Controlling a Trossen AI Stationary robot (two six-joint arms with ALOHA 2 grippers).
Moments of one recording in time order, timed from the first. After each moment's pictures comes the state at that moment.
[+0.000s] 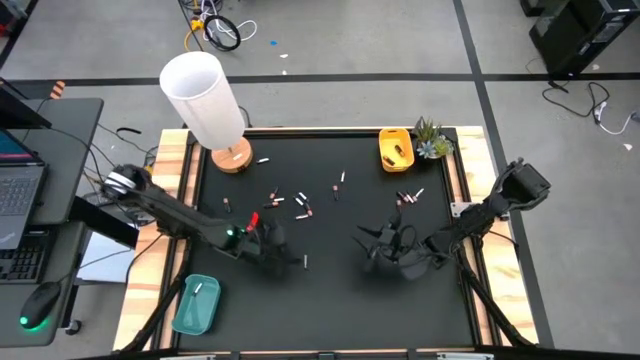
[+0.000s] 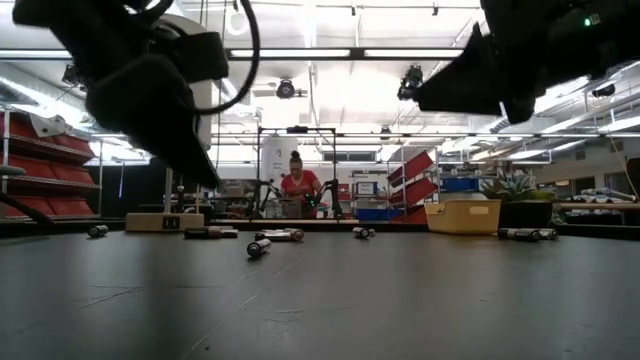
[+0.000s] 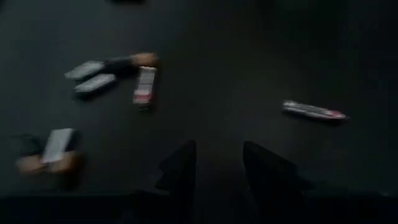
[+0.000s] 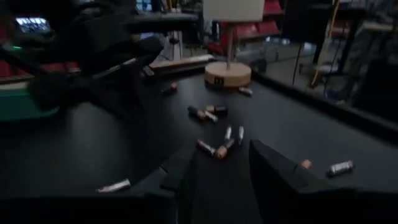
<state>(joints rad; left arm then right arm) -0.39 1.47 0.79 -0.35 -0.54 -0.53 0.56 1.55 0.56 0.63 1.06 0.35</state>
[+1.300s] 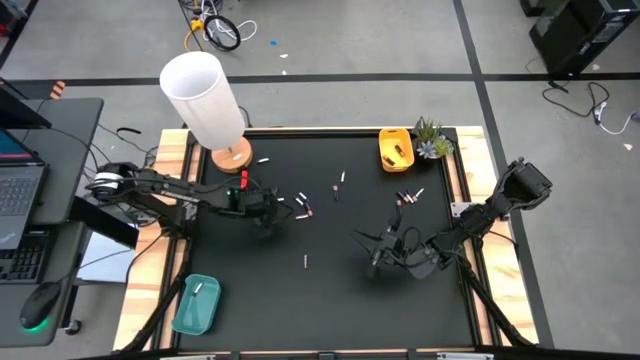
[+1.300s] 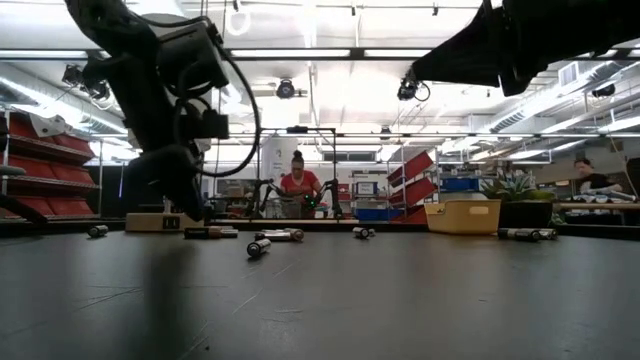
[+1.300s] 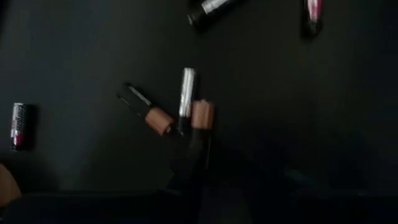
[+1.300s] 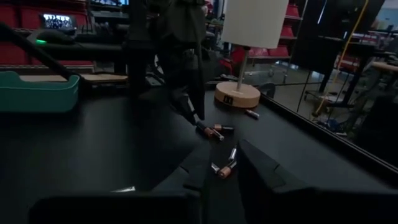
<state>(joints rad) 0.05 1.38 0.64 -0.39 -0.34 -0.11 0.58 1.54 0.56 0.73 1.05 0.12</state>
